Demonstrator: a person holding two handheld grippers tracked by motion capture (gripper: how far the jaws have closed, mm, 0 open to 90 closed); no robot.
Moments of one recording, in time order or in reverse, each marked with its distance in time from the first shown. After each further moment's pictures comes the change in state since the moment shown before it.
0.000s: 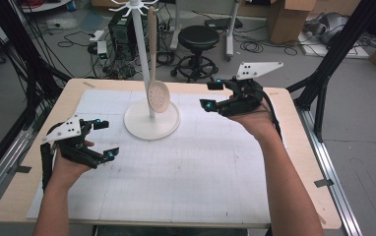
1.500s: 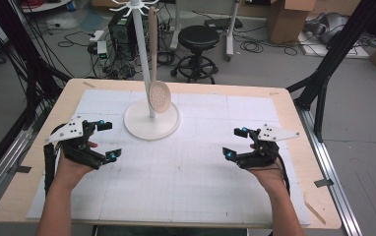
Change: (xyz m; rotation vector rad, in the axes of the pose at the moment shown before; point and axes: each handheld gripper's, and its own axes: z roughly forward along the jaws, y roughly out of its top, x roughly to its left) left arm -0.001 -0.004 0.005 -0.033 -0.037 -0.021; right arm 0.041 -0.155 -0.036 -0.047 -0.198 0.157
